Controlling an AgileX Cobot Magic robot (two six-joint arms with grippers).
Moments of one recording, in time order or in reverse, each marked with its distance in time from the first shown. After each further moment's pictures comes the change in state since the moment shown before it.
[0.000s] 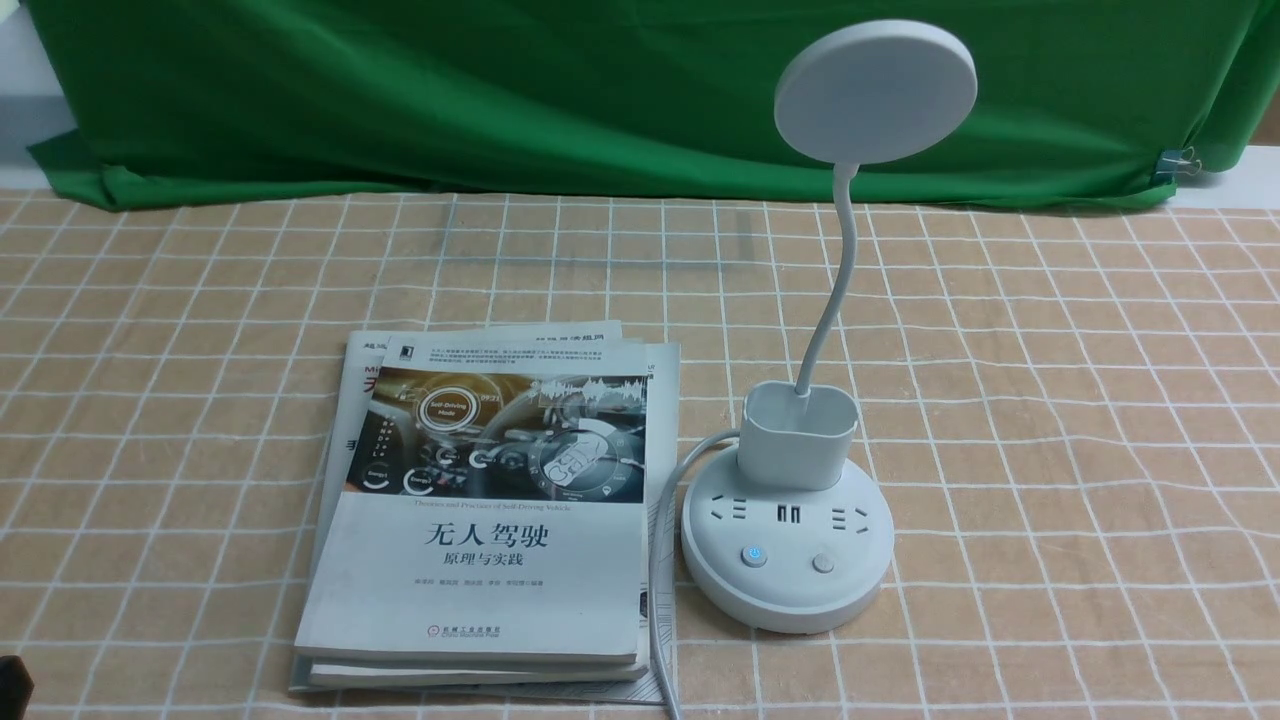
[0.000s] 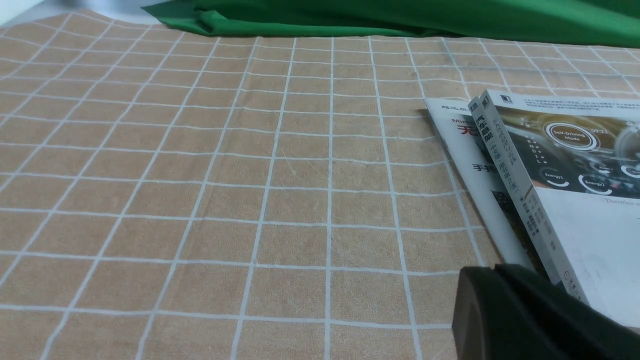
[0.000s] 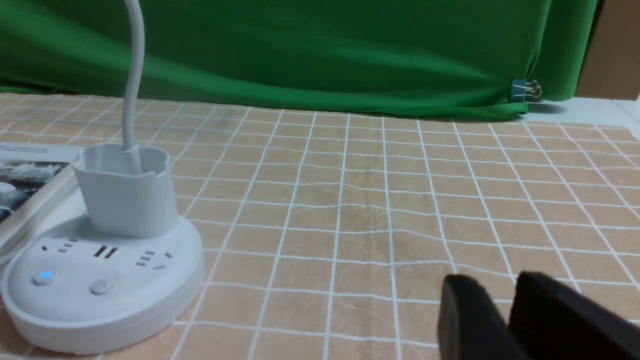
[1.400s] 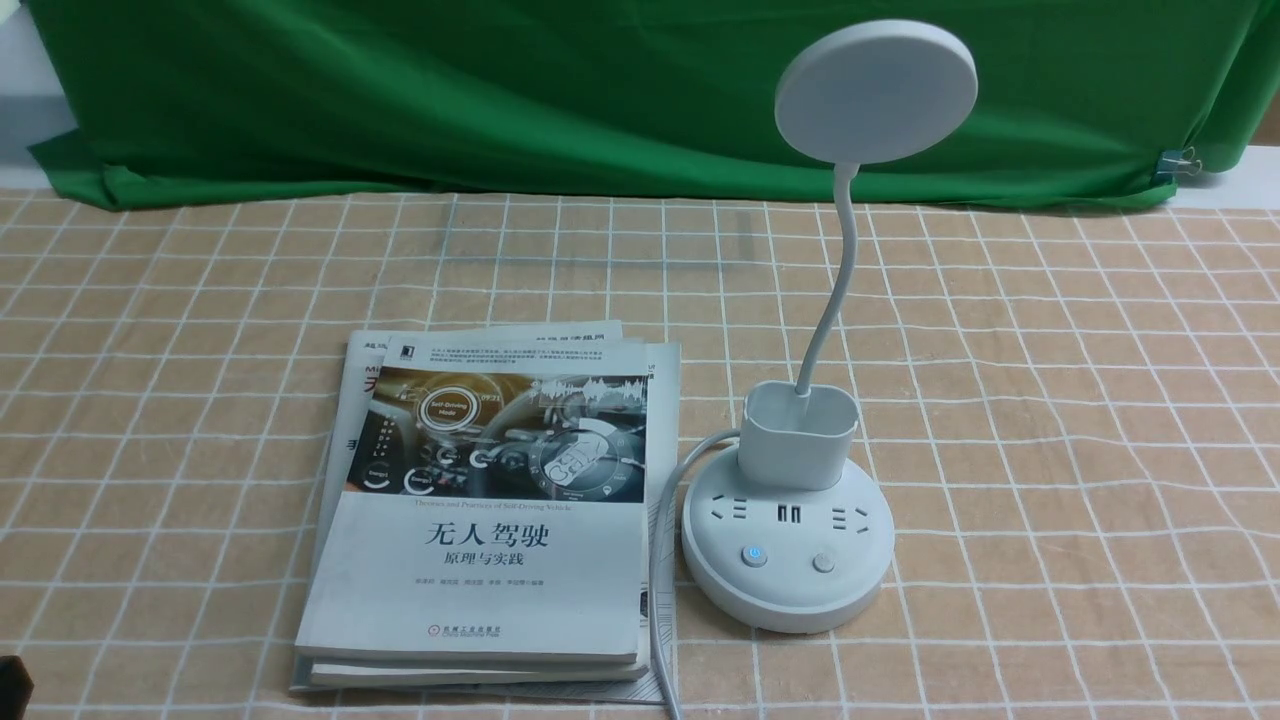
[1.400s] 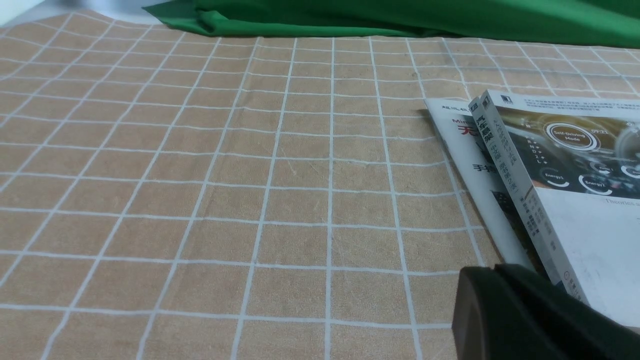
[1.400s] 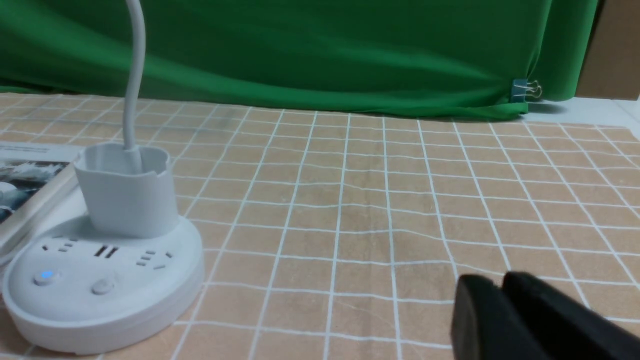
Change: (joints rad) right arm 0.000 0.000 0.000 0.000 0.001 0.000; left arm 0.000 0.000 0.000 0.000 0.000 0.000
